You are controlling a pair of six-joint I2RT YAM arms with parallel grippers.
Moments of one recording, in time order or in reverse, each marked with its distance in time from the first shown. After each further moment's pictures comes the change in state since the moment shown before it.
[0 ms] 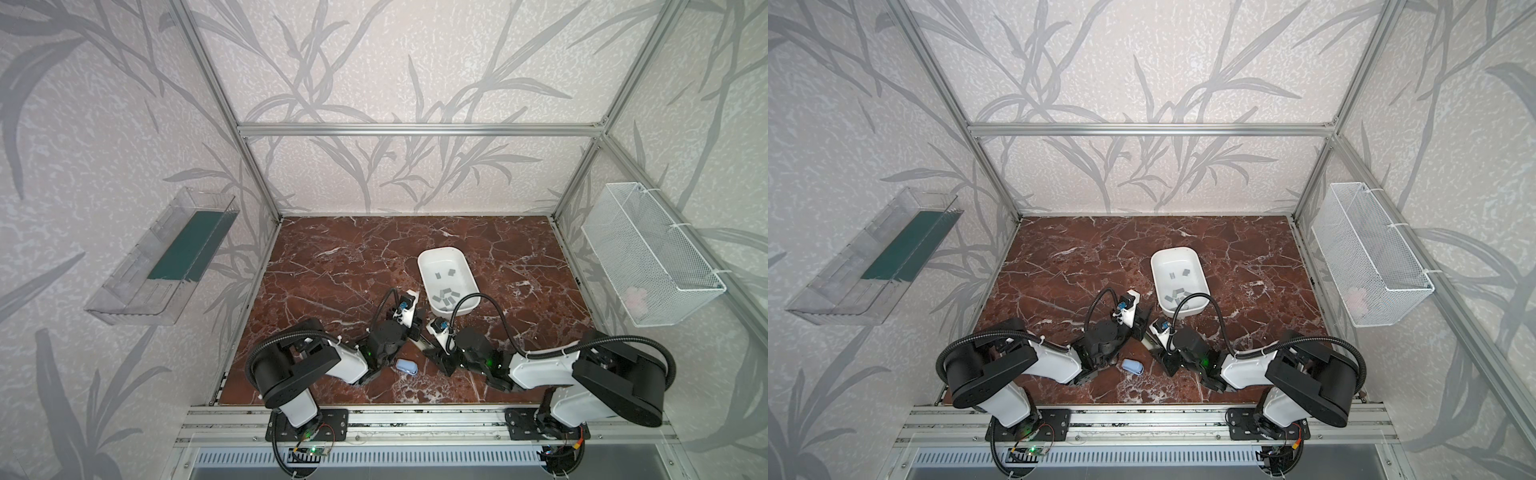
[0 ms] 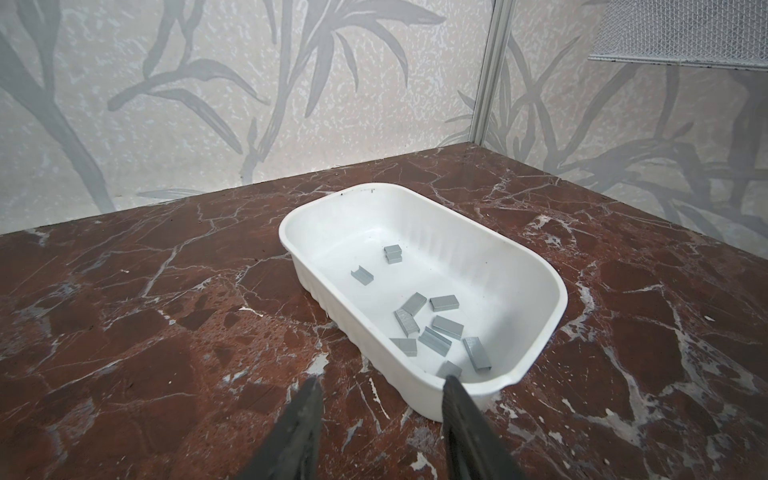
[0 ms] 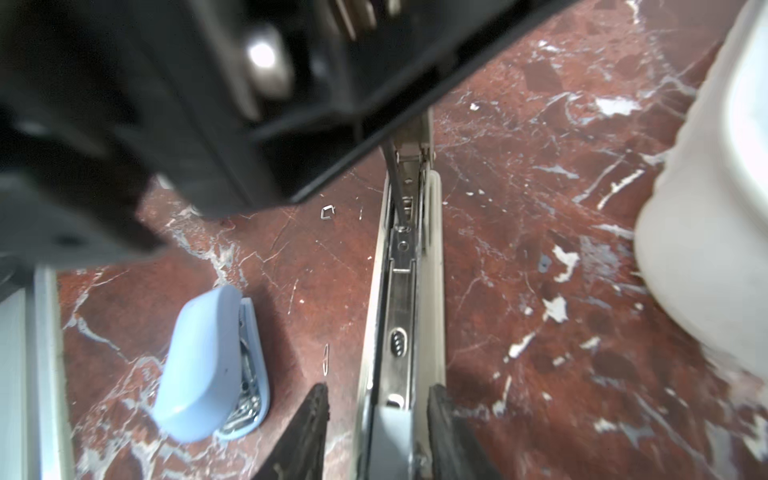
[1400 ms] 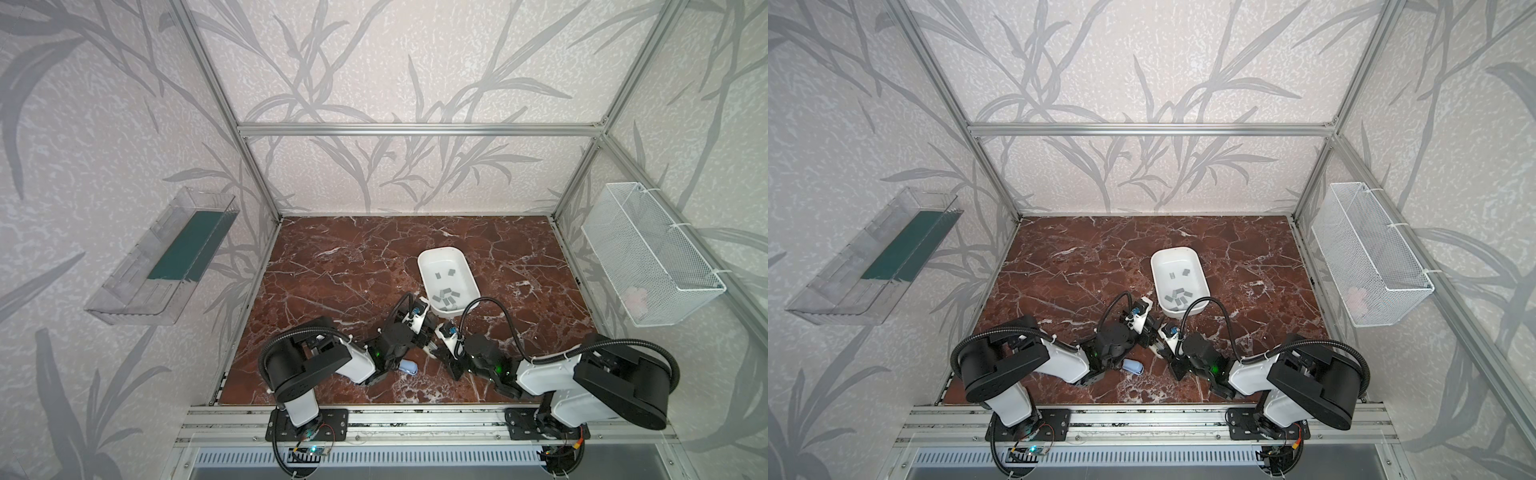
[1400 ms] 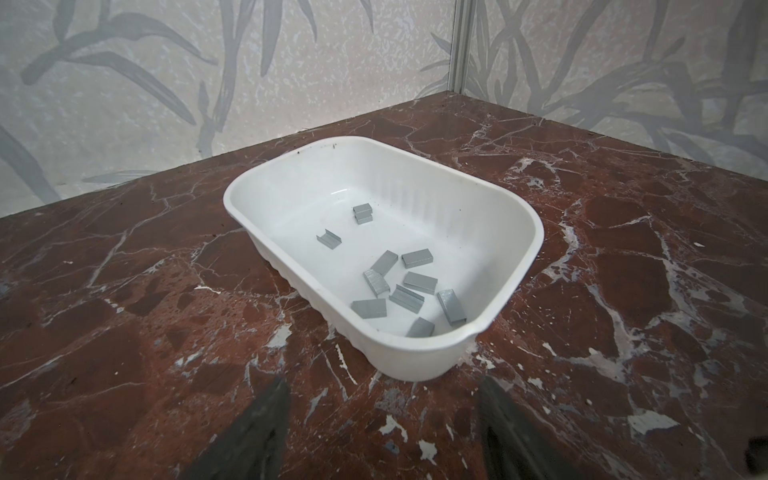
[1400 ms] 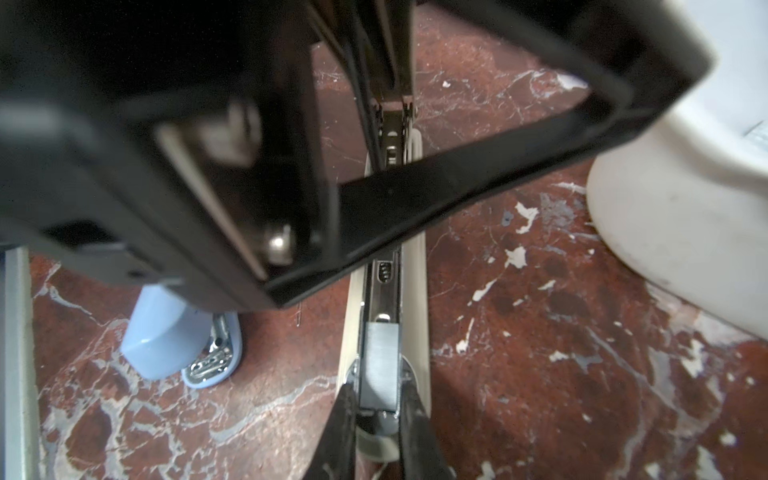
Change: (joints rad) left arm -0.044 0.075 0.040 -0.061 0.029 0.021; right arm -0.006 0.014 -0.090 0.114 0.011 -0.011
